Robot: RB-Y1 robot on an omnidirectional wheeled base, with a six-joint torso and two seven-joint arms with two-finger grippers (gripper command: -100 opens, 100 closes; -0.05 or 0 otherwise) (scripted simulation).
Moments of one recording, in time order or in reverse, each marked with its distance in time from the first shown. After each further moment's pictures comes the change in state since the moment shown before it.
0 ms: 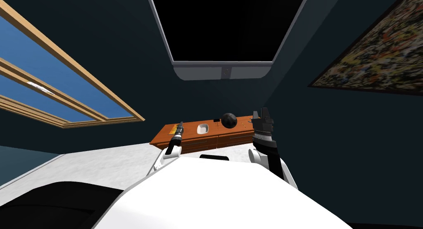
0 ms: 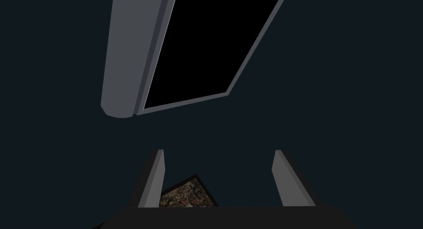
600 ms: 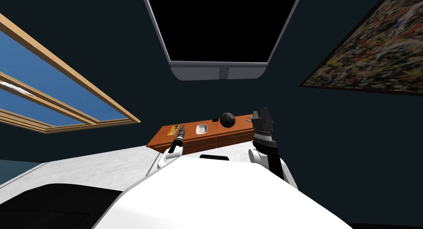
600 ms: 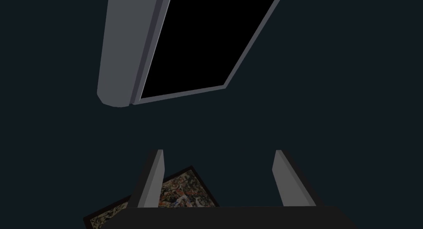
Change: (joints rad) left arm -0.060 -0.009 0.016 0.167 0.013 0.104 -0.009; right arm 0.000 0.000 0.000 0.000 0.000 0.000 0.000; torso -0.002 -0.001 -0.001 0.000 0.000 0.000
